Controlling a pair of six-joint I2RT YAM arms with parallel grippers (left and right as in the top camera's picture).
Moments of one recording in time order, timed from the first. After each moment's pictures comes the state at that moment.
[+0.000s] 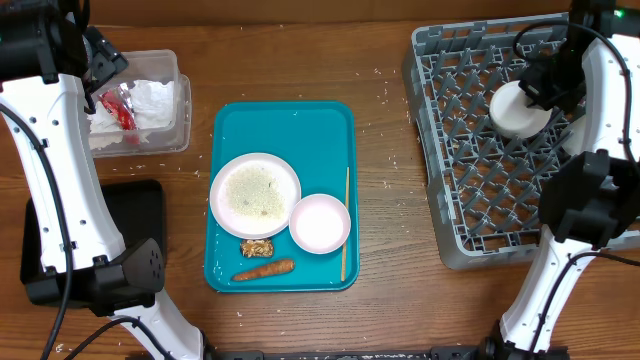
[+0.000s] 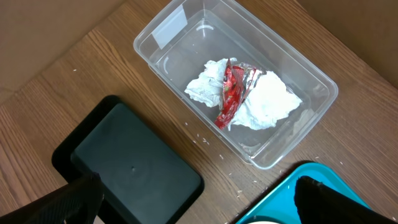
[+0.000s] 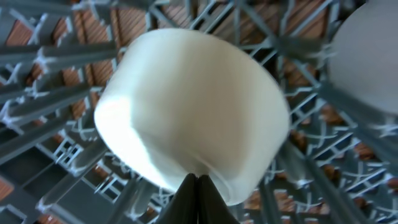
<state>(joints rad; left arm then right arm) 0.18 1.95 2.46 -1.59 -0.39 -0.57 -0.26 2.34 2.37 -1.48 -0.06 0.46</state>
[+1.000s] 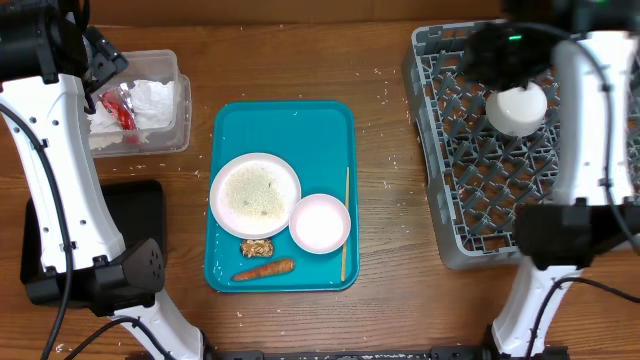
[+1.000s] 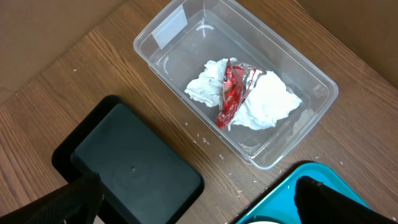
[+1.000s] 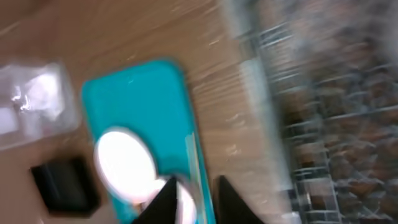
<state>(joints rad) 0.18 1.95 2.46 -1.59 -0.39 -0.57 0.06 2.13 2.50 -1.64 -0.39 0.33</state>
